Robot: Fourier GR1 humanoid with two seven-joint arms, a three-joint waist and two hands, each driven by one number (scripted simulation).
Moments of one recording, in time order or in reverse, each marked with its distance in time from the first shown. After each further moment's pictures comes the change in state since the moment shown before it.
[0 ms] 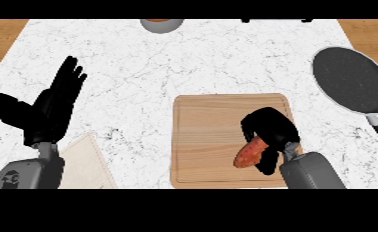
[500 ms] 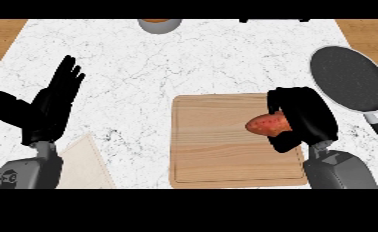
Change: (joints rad) left arm -0.005 0.005 0.009 -0.001 -0.004 0.003 0.017; right arm 0.005 -0.027 -0.119 -0.270 0.074 -0.132 0.168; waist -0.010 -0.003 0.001
